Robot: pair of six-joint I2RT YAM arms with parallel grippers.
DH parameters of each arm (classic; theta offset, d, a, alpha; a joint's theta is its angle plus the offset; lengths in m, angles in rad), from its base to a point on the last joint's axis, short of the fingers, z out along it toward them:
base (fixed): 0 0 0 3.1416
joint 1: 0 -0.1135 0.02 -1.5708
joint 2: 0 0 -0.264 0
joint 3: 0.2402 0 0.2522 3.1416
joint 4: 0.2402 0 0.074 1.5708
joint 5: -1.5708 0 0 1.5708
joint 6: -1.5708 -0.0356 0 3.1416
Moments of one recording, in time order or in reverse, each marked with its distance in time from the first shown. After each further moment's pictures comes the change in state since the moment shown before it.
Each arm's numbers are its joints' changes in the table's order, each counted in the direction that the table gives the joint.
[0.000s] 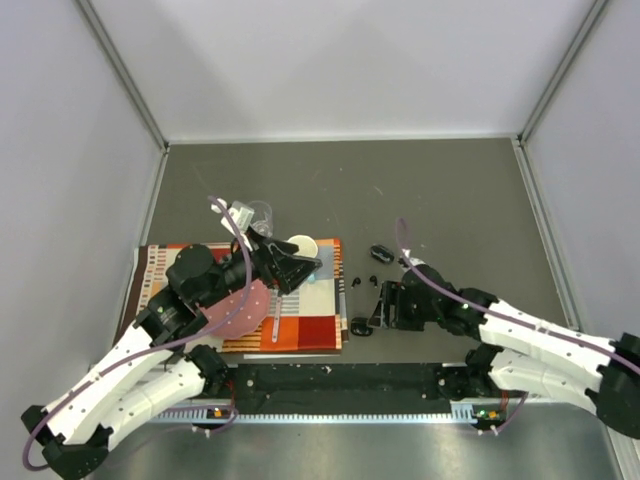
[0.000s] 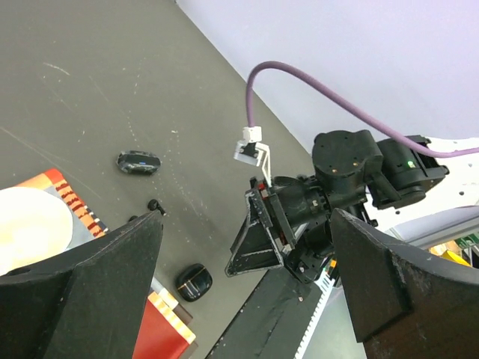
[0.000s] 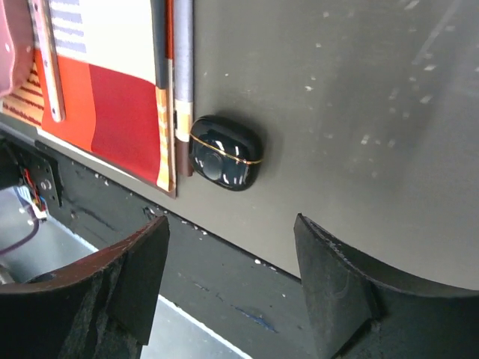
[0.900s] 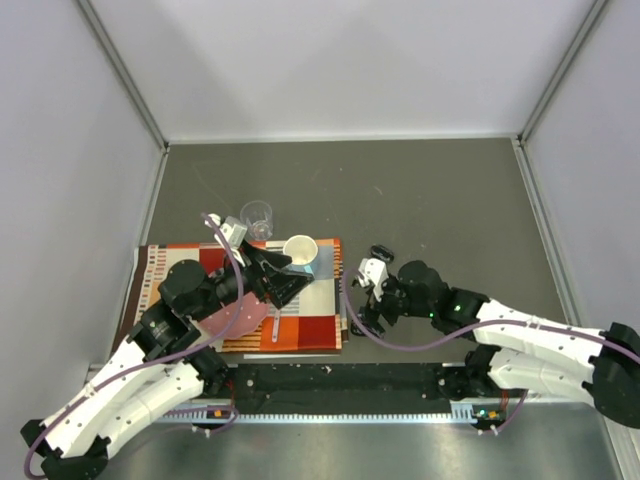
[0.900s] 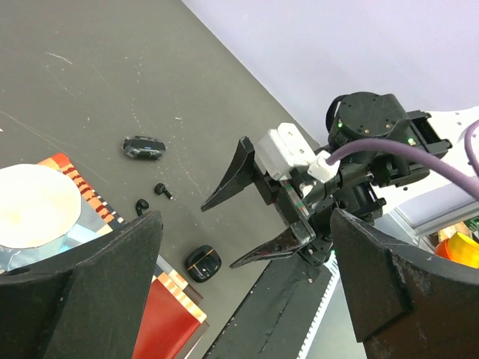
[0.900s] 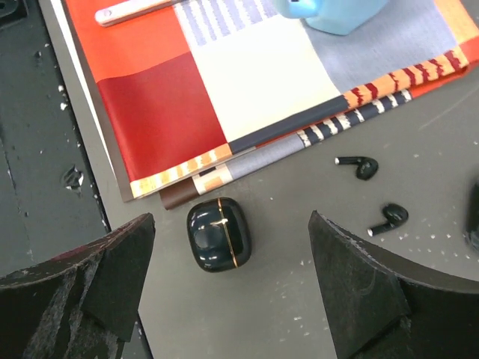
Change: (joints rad) left arm 0.000 0.132 -0.090 0.049 -0.012 -0.031; right arm -0.060 -0.085 0.005 -0.361 0.167 1.004
